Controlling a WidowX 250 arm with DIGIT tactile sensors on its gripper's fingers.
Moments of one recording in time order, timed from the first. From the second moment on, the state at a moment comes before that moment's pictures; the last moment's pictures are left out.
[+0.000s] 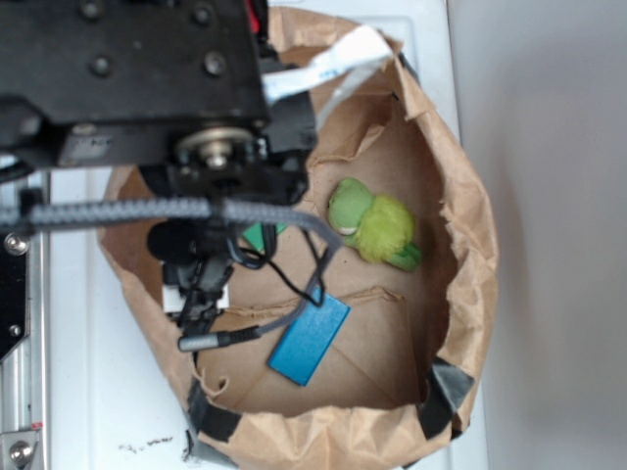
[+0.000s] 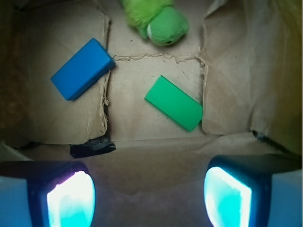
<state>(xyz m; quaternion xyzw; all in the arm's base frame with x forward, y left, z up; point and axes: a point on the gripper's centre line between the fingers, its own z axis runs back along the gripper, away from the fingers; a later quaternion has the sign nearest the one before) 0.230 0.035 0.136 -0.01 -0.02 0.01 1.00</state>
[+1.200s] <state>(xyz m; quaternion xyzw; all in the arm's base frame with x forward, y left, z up) 0.243 0.070 0.133 -0.03 -0.03 -0.06 1.00</state>
